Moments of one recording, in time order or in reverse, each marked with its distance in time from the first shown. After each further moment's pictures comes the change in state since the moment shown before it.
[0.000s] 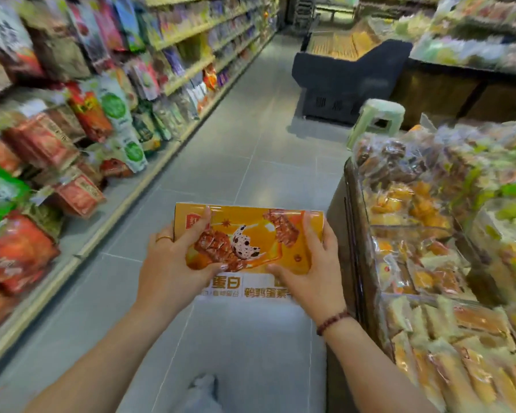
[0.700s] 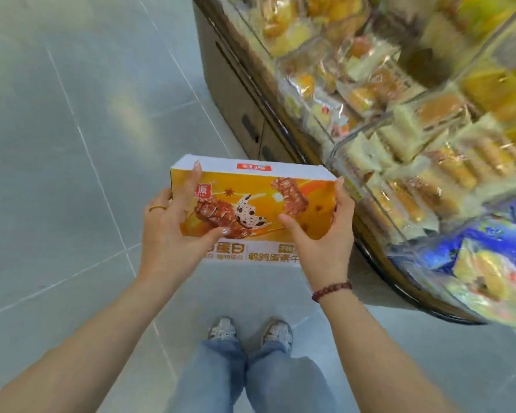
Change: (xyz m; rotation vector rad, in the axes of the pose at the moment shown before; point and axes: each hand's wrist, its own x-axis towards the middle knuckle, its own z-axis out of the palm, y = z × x) left_hand 0.072 -0.056 0.252 -0.284 -0.619 0.335; right_hand -0.044 0.178 0.085 0.118 0.768 0.665
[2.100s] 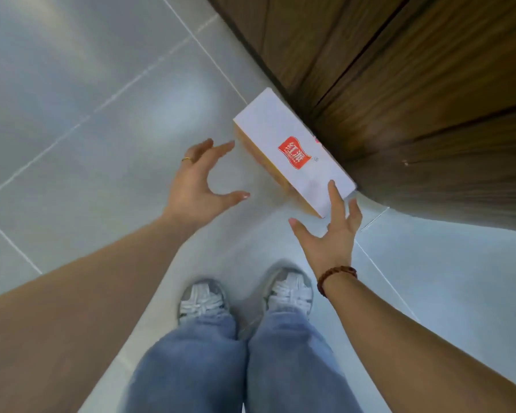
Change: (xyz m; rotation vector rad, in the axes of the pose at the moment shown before) left_hand 0.005 -0.299 0.393 -0.005 -0.518 -0.058; right_hand -0.033 0.479 0.078 -0.281 0.046 0.521
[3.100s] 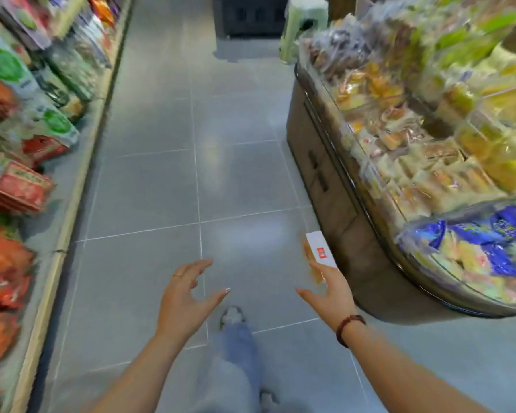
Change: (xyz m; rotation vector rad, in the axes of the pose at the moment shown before) left_hand -0.588 0.263 -0.236 -0.180 0.784 -0.082; right_hand -0.406 -0.243 -0.314 -0.296 -0.509 -0.674
